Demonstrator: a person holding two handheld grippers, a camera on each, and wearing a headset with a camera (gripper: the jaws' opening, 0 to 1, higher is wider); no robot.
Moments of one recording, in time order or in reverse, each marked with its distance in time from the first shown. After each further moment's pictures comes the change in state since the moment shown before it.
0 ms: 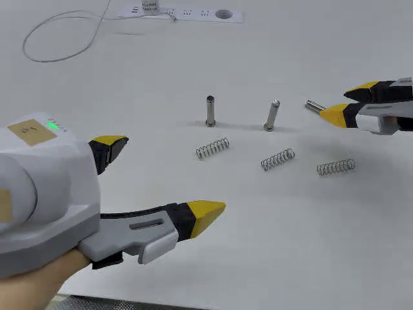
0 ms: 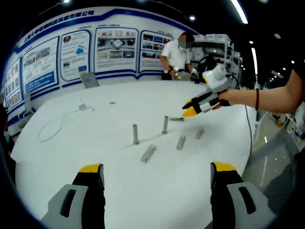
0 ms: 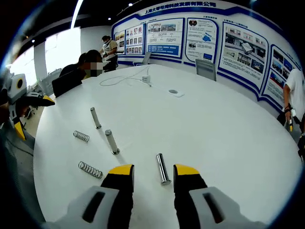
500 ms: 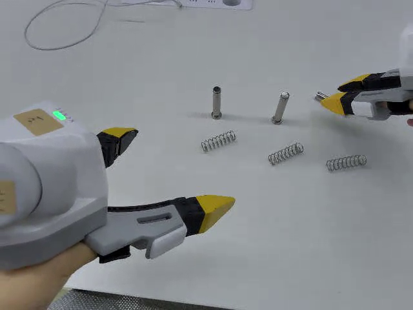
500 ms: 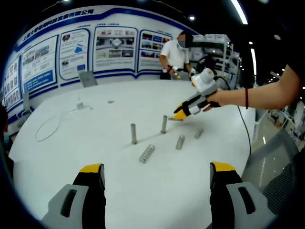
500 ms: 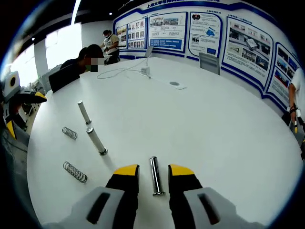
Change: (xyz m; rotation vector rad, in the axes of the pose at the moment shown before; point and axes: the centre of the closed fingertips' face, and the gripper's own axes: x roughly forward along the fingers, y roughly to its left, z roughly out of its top) left arm 0.006 -0.002 -0.001 -0.003 0.008 -0.017; right arm 0.034 -0.008 -0.007 -0.006 0.049 0.039
